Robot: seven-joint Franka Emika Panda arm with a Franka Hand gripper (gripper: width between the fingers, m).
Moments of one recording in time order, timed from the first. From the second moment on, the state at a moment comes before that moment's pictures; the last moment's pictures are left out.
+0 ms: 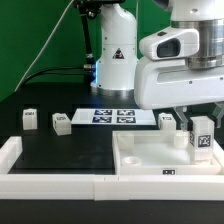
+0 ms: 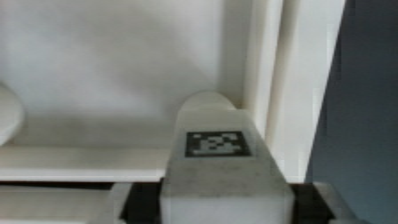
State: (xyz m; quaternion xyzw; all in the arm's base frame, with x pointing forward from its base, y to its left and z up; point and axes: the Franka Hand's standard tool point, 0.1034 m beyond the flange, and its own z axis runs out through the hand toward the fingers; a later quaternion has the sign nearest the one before) arm 0.600 0.112 0.083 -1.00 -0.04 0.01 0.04
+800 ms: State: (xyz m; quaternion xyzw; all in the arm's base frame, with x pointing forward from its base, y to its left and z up) arm 0.601 0.120 0.080 -0.86 0.51 0.01 0.06
